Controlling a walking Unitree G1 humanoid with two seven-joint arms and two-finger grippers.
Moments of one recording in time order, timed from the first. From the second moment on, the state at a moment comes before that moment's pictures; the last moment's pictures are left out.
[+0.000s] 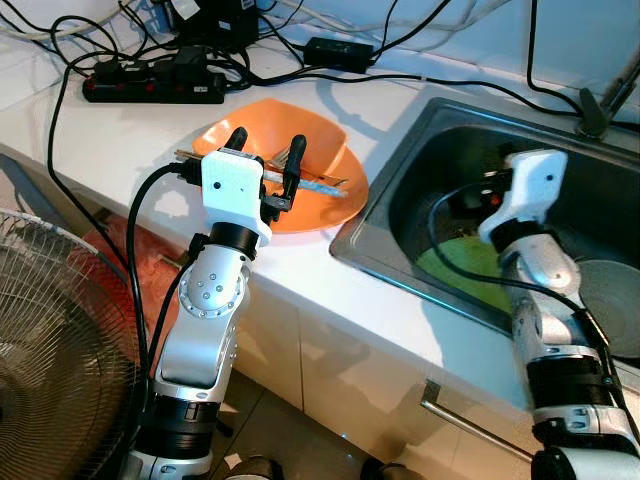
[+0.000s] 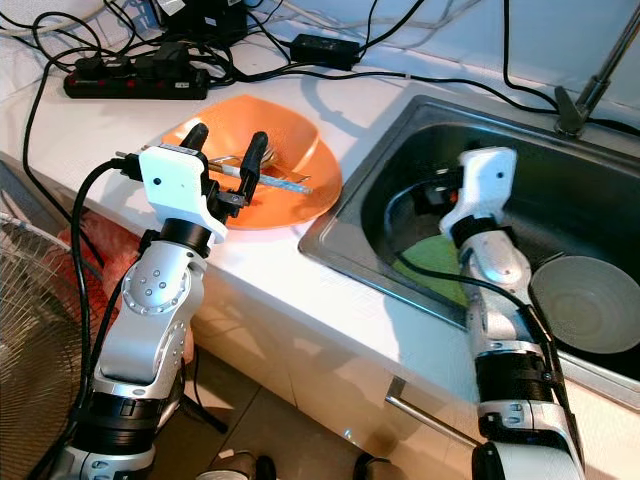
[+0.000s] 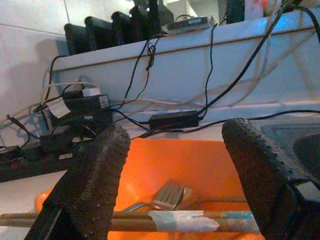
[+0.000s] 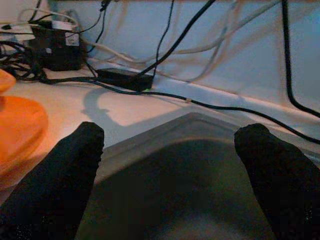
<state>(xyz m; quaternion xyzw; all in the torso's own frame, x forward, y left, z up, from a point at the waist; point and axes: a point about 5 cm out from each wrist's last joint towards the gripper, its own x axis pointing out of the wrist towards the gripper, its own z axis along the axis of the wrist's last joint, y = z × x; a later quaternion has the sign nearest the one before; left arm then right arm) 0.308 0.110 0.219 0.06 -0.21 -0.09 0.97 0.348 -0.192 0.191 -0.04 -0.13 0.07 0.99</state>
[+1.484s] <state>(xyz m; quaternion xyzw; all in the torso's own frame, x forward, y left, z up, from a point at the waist) 0.274 0.099 0.189 0.47 -0.19 -0.20 0.84 0.337 -0.209 0.171 -0.05 -0.10 0.15 0.98</state>
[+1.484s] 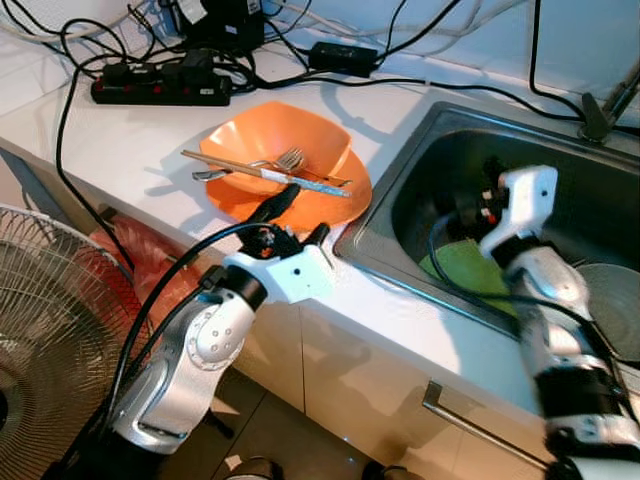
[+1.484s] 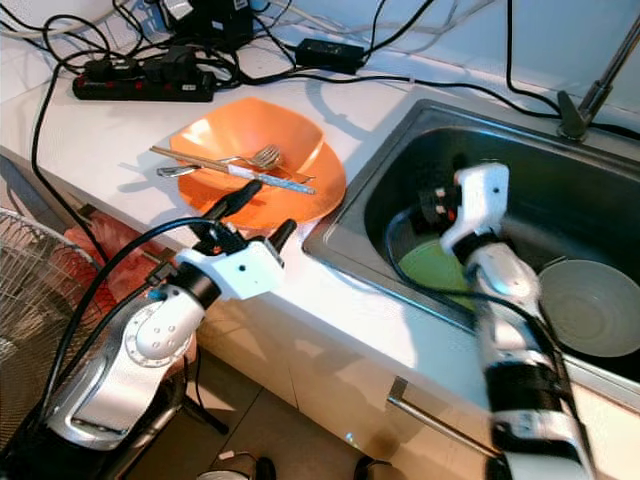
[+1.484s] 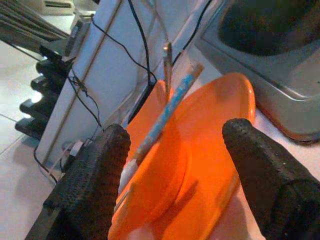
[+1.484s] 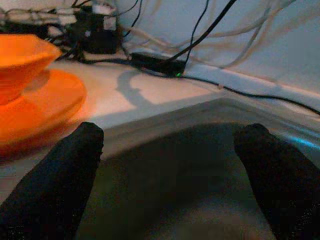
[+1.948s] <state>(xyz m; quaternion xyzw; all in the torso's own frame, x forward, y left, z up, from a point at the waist) 0.276 0.095 0.187 0.47 -0.19 -0.21 0.84 0.315 -0.248 0.171 -0.03 -0.08 0.21 0.98</state>
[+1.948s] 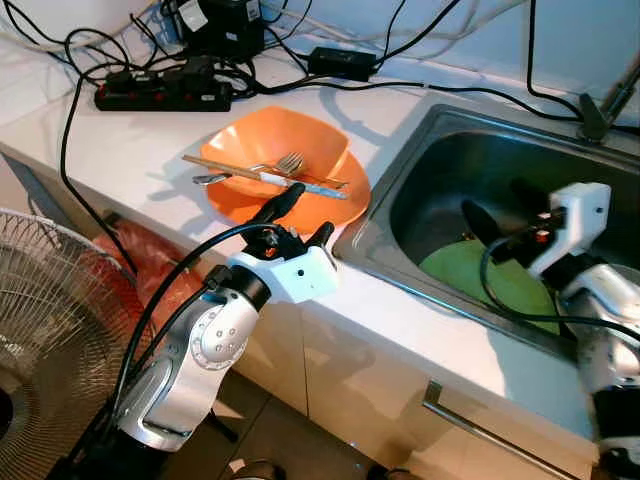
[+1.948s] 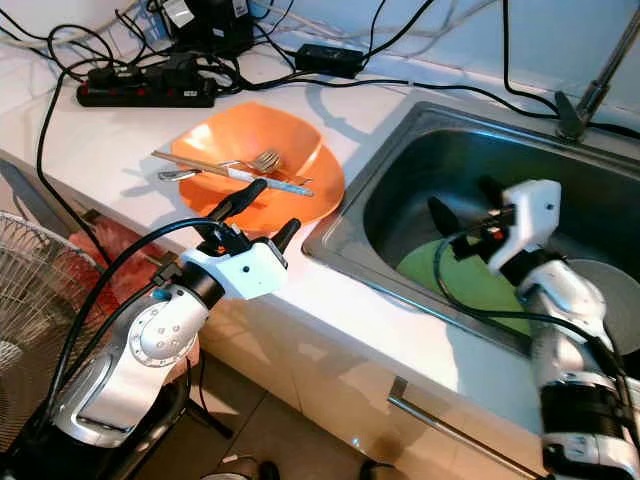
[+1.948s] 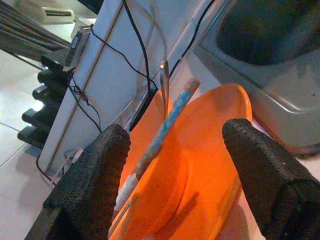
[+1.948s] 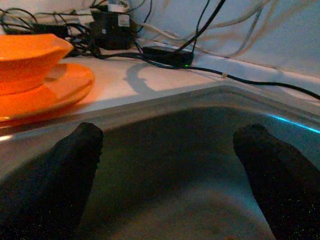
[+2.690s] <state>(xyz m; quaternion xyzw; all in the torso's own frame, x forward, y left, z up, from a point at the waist) 0.284 0.099 0.189 0.49 -0.20 -0.21 0.82 0.285 -0.214 0.159 0.00 -0.05 0.37 0.93</state>
